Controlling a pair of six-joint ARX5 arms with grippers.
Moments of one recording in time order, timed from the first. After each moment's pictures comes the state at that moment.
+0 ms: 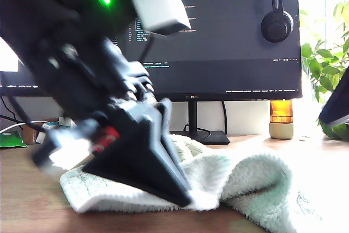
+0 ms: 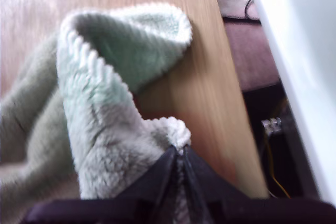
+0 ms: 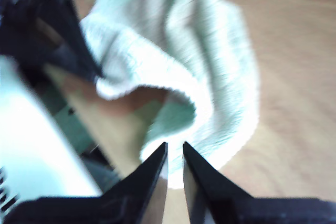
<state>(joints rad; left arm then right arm) -0.96 1.49 0.69 -0.18 0.30 0.70 0.53 0.76 0.48 -0.60 -0.36 -0.18</state>
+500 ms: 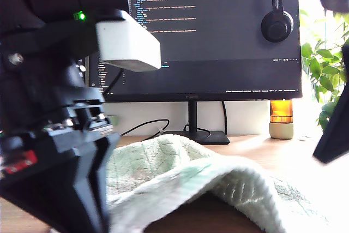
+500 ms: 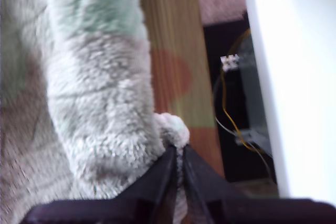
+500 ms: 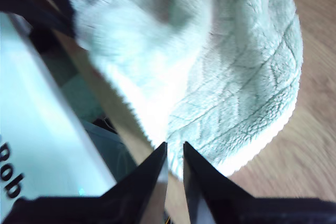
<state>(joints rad) -0.94 1.48 0.71 -0.50 0.21 0.70 0.59 0.94 0.48 -0.54 -0.36 -0.18</state>
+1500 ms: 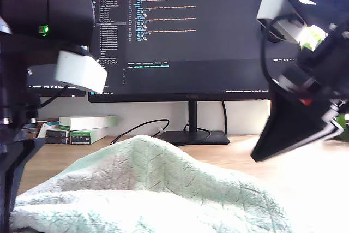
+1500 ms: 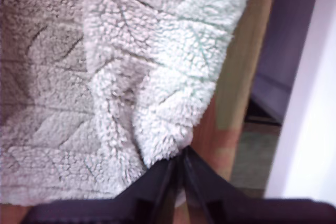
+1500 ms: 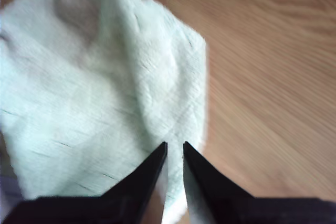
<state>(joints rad) -0.78 1.45 0.75 -0.81 0.13 0.58 0.59 1.18 0.49 -0.14 -0.33 -0.11</state>
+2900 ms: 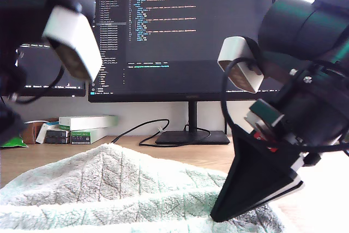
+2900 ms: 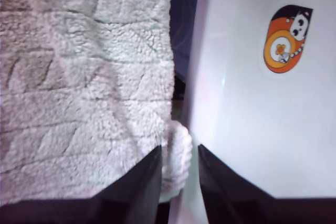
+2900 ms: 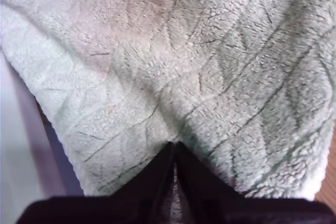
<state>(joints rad) -0.78 1.48 0.90 -1.14 0.26 0.63 0.66 1.48 0.52 -0.03 -0.48 -0.11</state>
